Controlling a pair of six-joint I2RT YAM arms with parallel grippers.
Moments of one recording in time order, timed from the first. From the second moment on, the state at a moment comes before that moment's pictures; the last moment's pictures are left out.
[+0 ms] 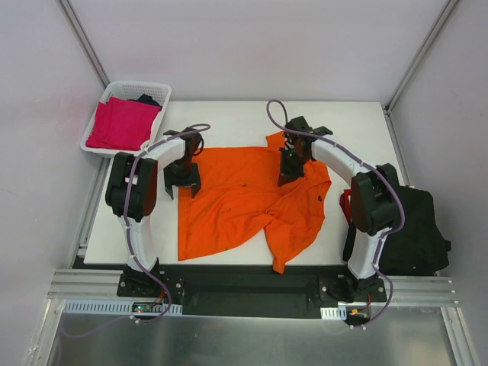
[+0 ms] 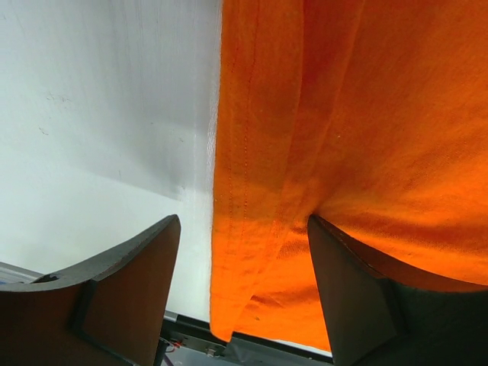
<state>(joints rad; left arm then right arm) -0.26 1.97 1.38 -1.04 -0.18 -0.48 0.44 1.88 1.50 -0.87 -0.25 0.45</state>
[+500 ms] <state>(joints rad) -0.26 1.97 1.38 -1.04 -0.19 -0.48 0.45 2.07 1.48 -0.82 -0.30 0.45</state>
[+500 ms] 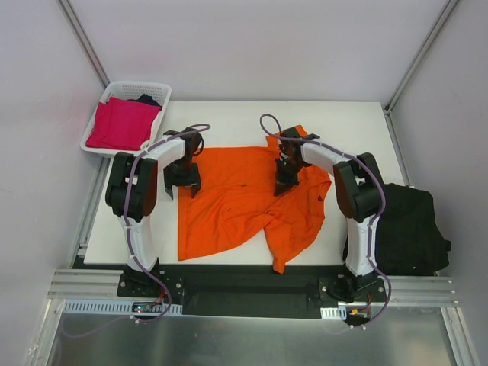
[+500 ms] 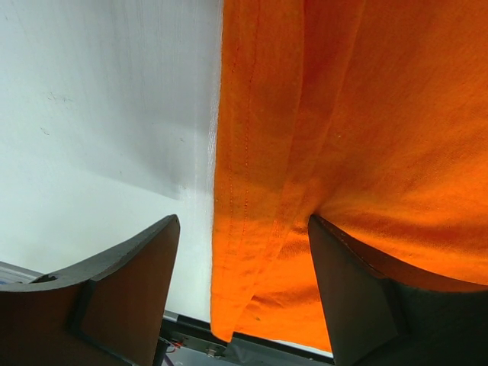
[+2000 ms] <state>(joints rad) -0.18 2.00 1.41 -1.11 -0.31 -0.46 0.32 2.07 1.45 -0.81 -0.34 0.53</state>
